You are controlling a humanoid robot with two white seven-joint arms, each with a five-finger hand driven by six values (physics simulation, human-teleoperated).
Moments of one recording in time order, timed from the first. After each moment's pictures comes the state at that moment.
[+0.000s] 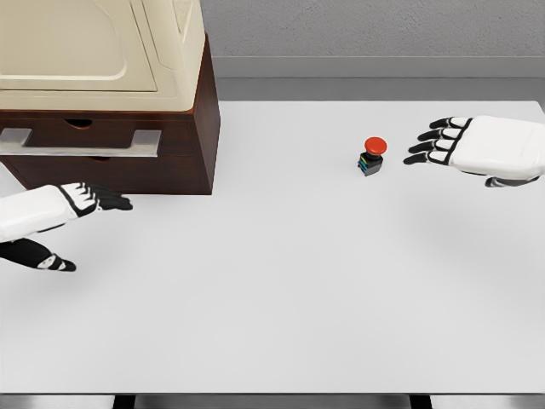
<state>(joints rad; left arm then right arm) -0.19 1.28 -0.49 -1.75 0.02 -0.61 -0.24 -0.56 -1.07 0.43 -1.74 0.42 -0.61 0.61</state>
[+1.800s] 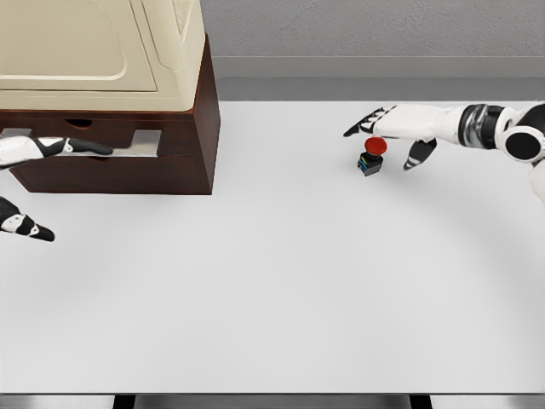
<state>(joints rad) -0.59 1.41 -0.74 -1.77 0.62 -0.48 -0.55 -0.91 -0.56 0.69 -1.00 0.53 -0.61 0.61</state>
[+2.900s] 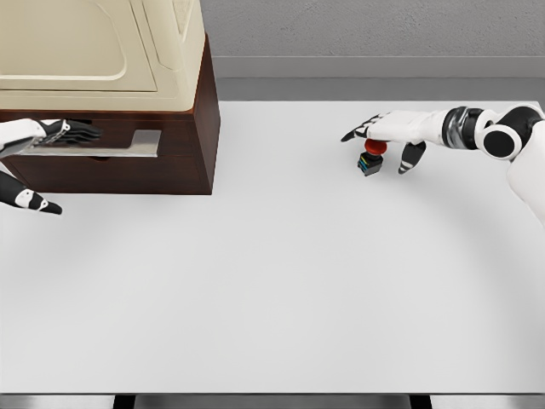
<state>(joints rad) -0.62 1.36 -0.74 -1.76 0.61 -0.13 -0.47 -0.94 -0.46 0.69 -0.83 0.61 -0.61 0.61</state>
